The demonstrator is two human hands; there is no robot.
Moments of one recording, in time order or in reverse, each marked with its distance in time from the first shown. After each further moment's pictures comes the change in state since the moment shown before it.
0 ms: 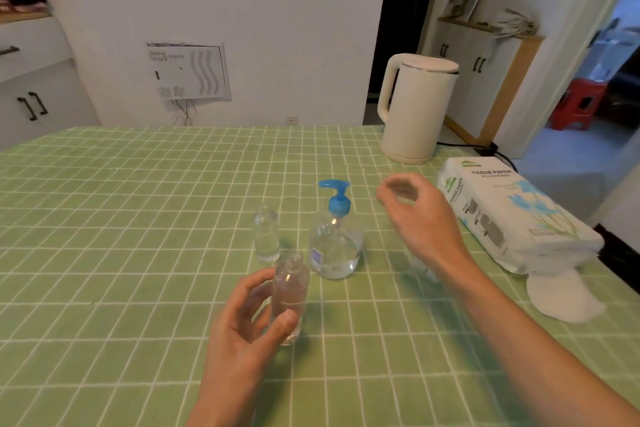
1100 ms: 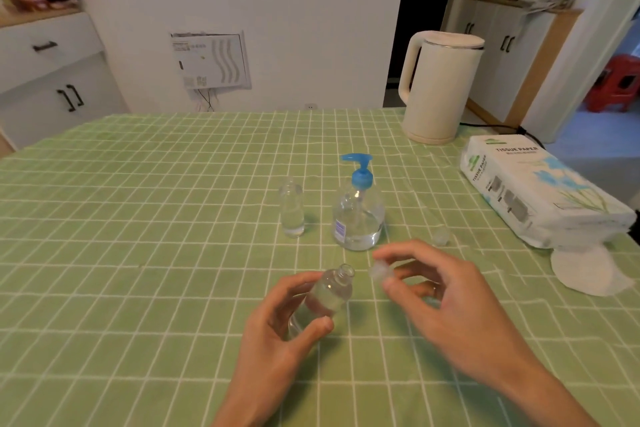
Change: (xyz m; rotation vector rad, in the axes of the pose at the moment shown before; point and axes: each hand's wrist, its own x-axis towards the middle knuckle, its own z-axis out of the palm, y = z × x) left_hand -0.040 0.011 -0.002 0.275 -0.106 0.115; right_hand -0.137 -0.014 -0.014 0.212 -0.292 -0.135
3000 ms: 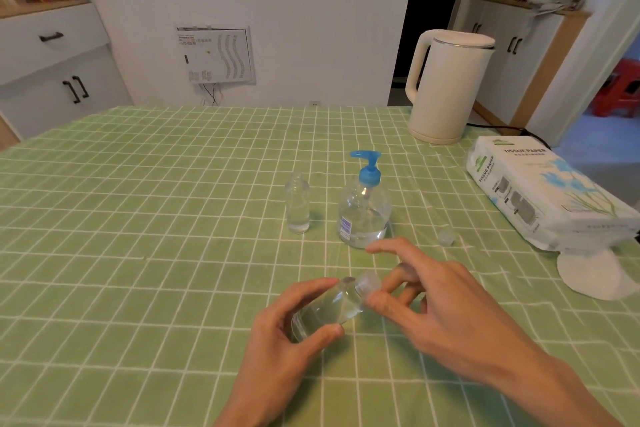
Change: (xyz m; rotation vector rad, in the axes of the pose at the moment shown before) left_hand -0.006 -0.001 -0.002 0.069 -0.053 -0.014; right_hand 0.005 -0.010 0.000 -0.429 -0.228 -0.042
